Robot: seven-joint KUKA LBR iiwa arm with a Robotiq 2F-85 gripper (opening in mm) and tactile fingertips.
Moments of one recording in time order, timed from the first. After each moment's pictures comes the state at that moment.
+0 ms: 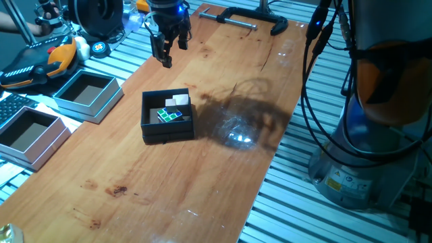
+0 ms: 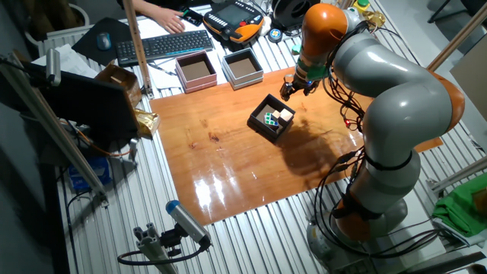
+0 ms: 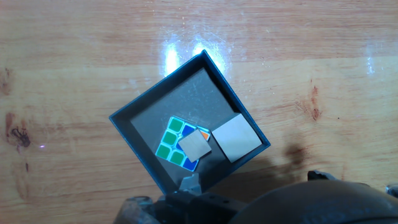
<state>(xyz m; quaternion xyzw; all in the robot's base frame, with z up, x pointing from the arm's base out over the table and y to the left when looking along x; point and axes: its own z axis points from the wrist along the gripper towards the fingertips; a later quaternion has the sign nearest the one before) 0.515 0.001 0.236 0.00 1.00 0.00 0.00</state>
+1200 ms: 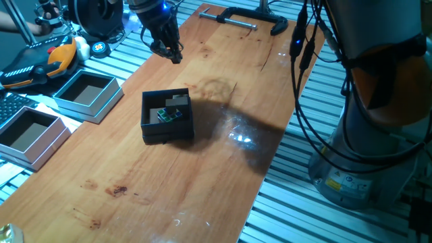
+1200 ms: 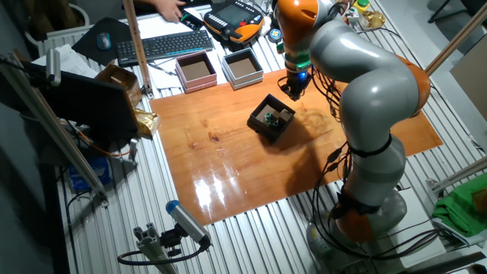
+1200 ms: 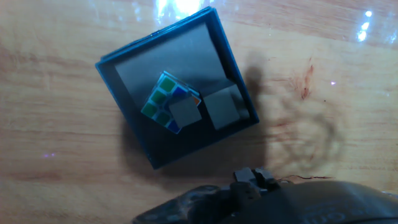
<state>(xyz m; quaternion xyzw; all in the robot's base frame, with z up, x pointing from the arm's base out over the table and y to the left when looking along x) 0.515 0.000 0.236 -0.09 0.99 -0.06 -0.12</state>
